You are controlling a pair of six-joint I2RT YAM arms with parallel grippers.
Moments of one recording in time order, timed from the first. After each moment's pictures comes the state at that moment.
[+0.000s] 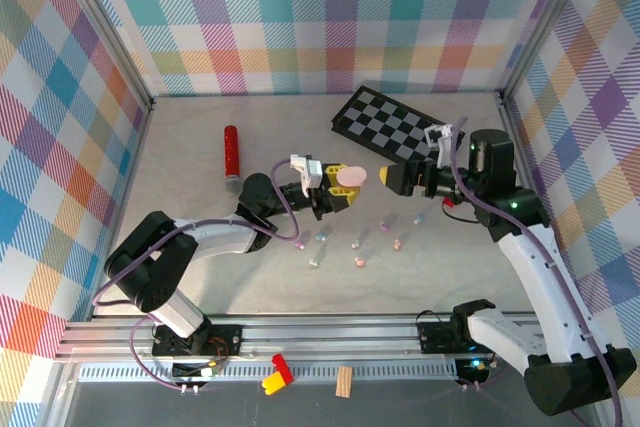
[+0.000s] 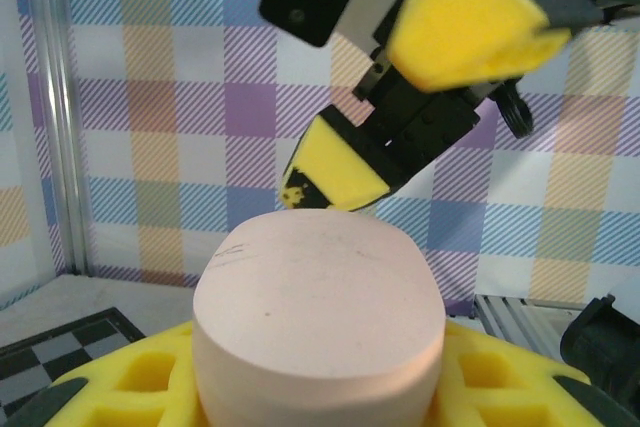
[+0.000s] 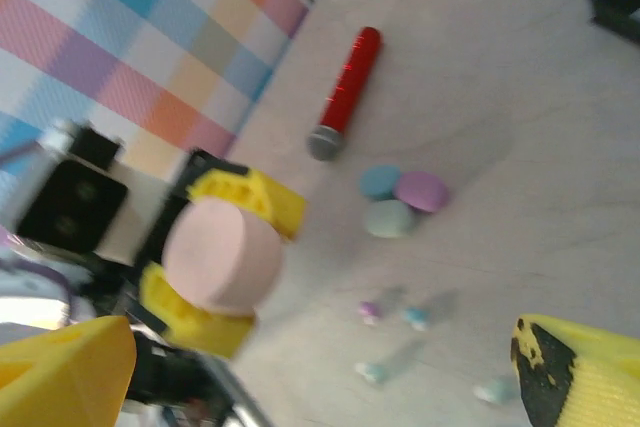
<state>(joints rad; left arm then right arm) -0.67 1.59 0.70 1.20 0.71 -0.22 0.26 0.96 1.09 -0.66 -0.67 0.31</state>
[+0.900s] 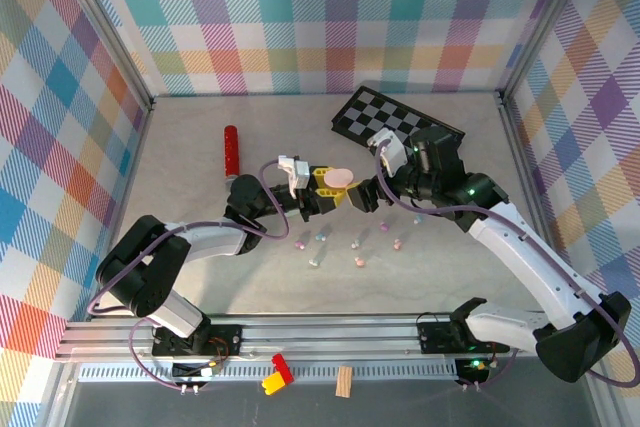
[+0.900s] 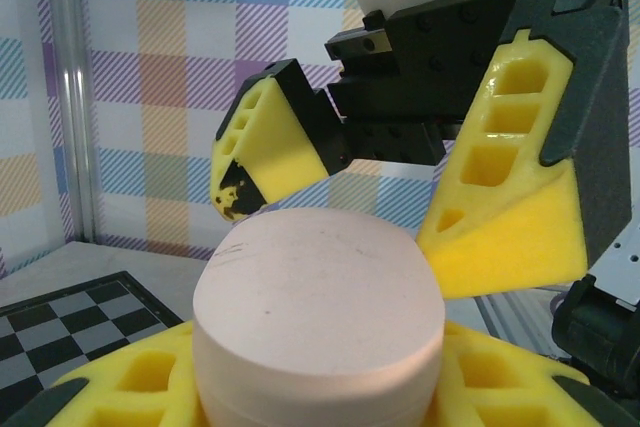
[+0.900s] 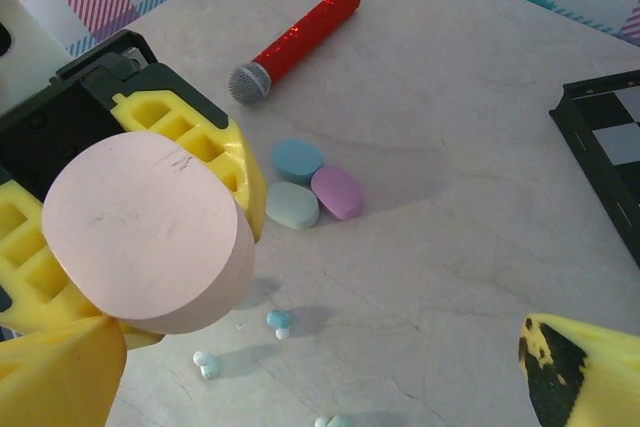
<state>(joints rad) -0.61 1.55 0.64 1.20 0.78 -0.25 0.57 1.13 1.16 -0.62 -0.29 -0.06</state>
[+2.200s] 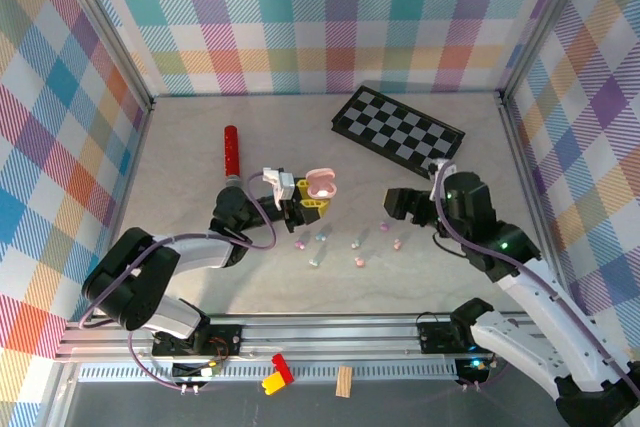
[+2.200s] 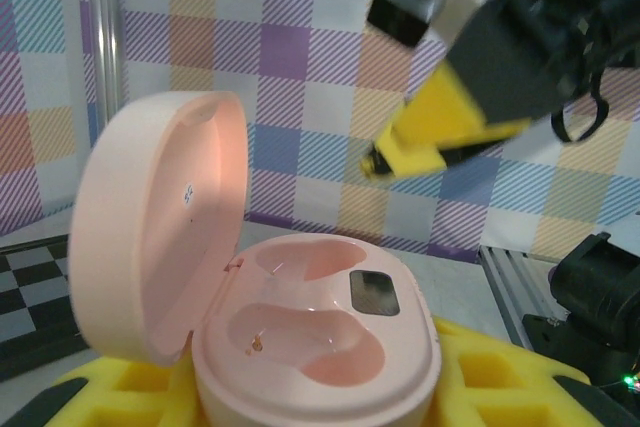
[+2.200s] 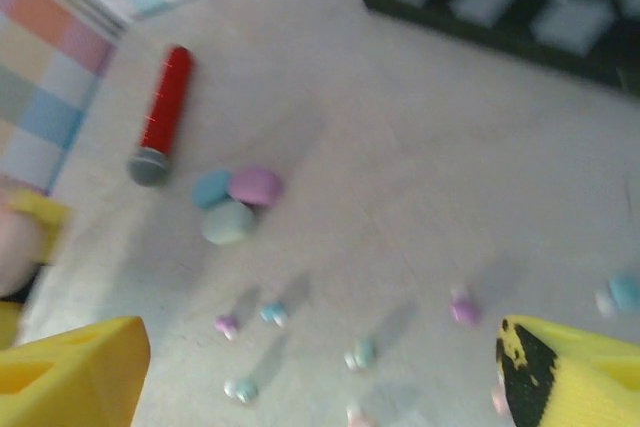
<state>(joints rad) -0.54 1.45 0.47 1.20 0.78 -0.23 0.54 0.76 0.81 -0.64 -0.03 0.61</state>
